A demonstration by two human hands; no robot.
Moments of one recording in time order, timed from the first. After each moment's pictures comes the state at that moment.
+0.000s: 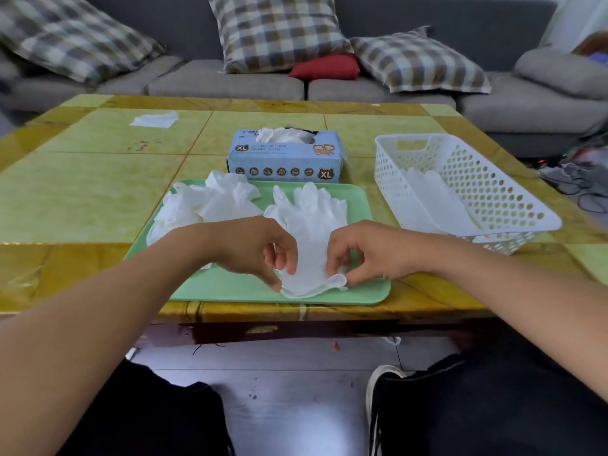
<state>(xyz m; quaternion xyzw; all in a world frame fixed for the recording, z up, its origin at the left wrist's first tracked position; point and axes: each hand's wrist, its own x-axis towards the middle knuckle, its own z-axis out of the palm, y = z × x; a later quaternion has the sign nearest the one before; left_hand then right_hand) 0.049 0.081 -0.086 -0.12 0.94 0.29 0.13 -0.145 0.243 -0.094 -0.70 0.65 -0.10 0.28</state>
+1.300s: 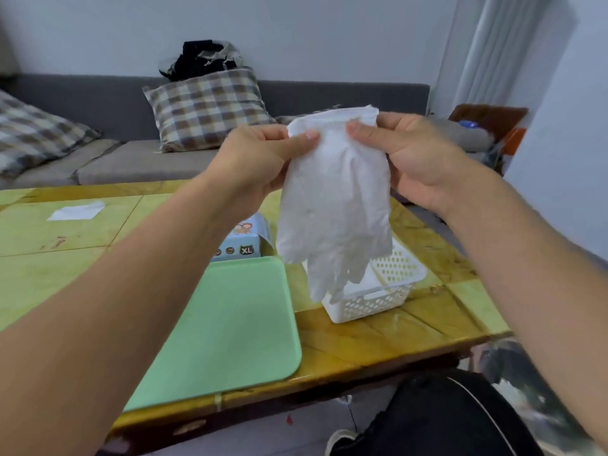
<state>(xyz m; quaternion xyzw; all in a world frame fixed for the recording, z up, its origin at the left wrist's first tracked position) -0.087 0.175 0.093 -0.14 0.66 0.67 -0.30 -0.219 0.320 0.101 -0.39 0.56 -0.70 0.22</state>
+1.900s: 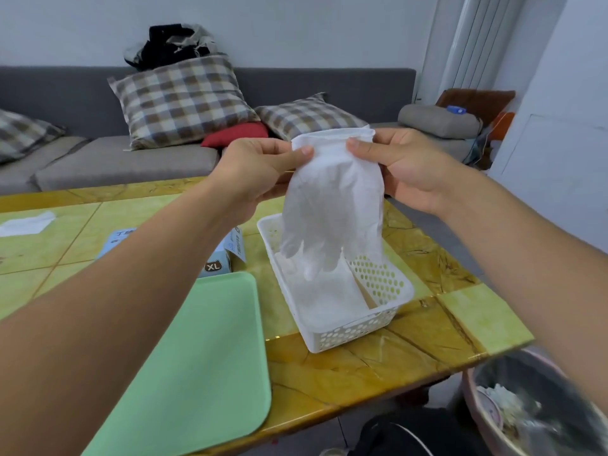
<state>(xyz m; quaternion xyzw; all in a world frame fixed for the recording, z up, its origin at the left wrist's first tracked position) -0.177 0.156 0.073 -0.17 0.70 0.65 -0.24 -0.325 0.316 0.073 -0.34 0.63 -0.66 0.24</state>
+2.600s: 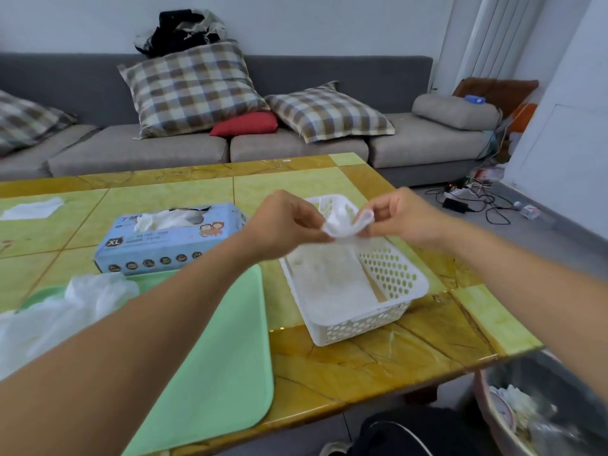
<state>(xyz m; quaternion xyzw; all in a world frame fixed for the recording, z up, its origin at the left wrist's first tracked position) -0.190 0.147 -0.022 -0.09 0.89 0.41 -0.18 -0.367 0.325 -0.027 -0.47 0.72 -0.45 0.24</state>
